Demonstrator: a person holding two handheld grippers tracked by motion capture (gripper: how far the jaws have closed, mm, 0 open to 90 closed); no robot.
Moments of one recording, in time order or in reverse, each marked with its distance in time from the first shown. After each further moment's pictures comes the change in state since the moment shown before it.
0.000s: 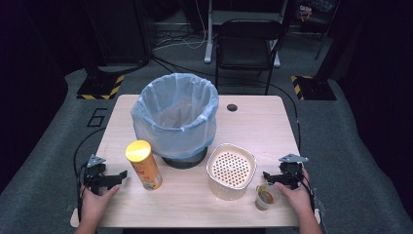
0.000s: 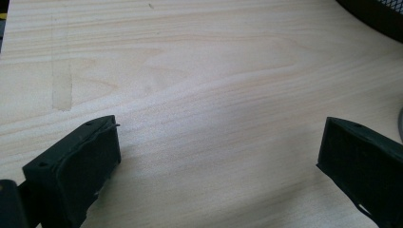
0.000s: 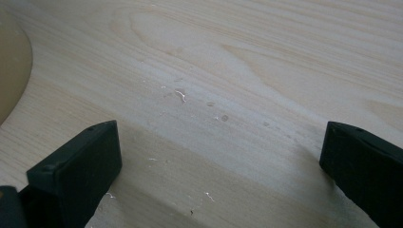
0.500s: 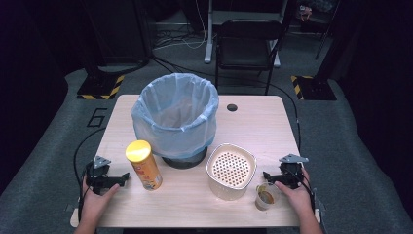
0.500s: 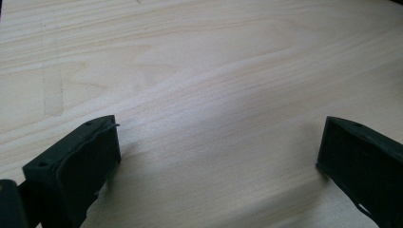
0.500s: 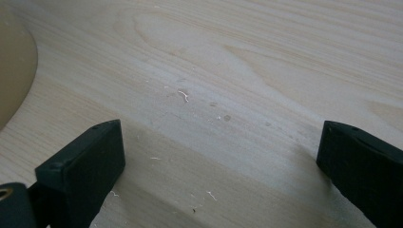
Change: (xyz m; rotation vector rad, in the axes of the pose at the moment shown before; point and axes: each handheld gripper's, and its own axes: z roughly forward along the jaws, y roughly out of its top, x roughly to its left) left arm -0.011 0.001 0.004 0.047 0.050 0.106; right arm 0.000 -0.001 -0.001 -0.005 0.003 -0.009
